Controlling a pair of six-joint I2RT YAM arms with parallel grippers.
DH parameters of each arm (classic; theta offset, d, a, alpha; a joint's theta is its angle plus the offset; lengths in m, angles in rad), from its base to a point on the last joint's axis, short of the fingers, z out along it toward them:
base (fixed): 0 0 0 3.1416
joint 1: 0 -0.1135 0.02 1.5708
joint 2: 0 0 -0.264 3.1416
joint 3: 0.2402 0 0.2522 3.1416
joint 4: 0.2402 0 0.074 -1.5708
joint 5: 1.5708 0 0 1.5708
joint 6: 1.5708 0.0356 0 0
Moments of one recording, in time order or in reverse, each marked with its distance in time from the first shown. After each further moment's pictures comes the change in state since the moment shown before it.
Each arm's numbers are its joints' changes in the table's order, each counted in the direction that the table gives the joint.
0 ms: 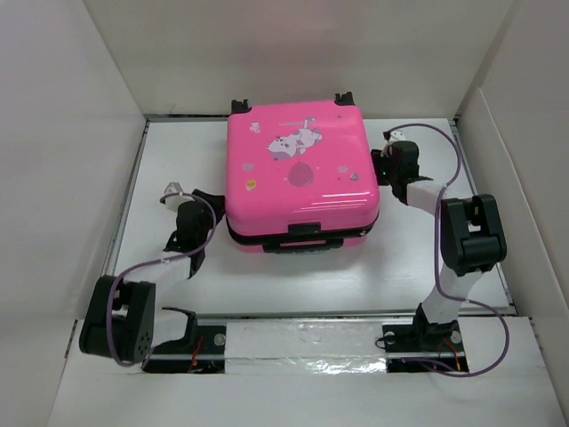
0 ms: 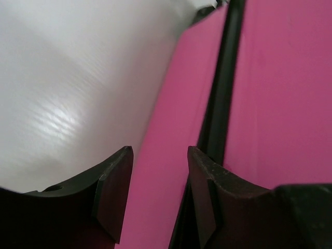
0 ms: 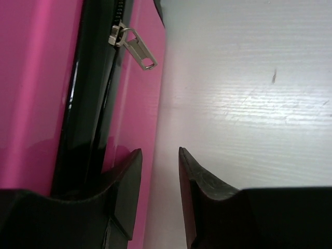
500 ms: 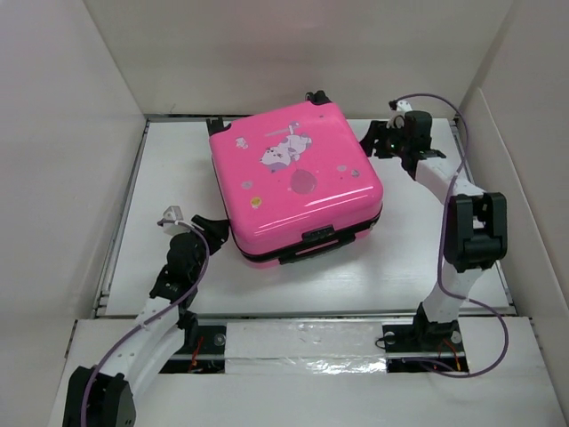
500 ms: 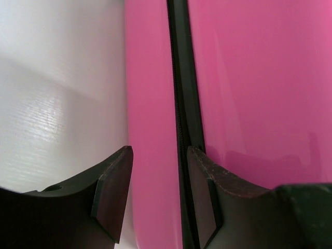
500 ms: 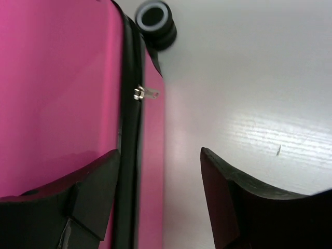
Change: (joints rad) left arm 0.100 -0.602 -0.222 0.309 0.018 0.066; right arm 0.064 0.069 0.320 0.202 -0.194 -0.068
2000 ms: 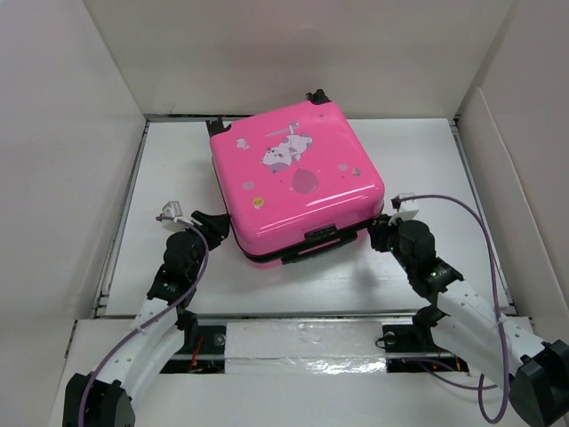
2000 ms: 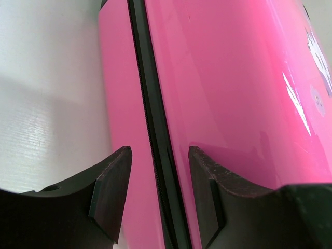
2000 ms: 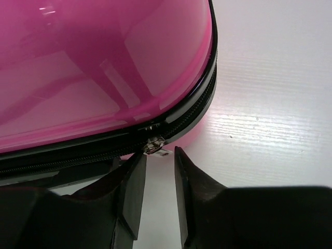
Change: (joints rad) left arm 0.014 -0.056 0.037 0.014 0.016 0.053; right arm -0.409 -1.103 -1.013 -0.016 0.587 0.096
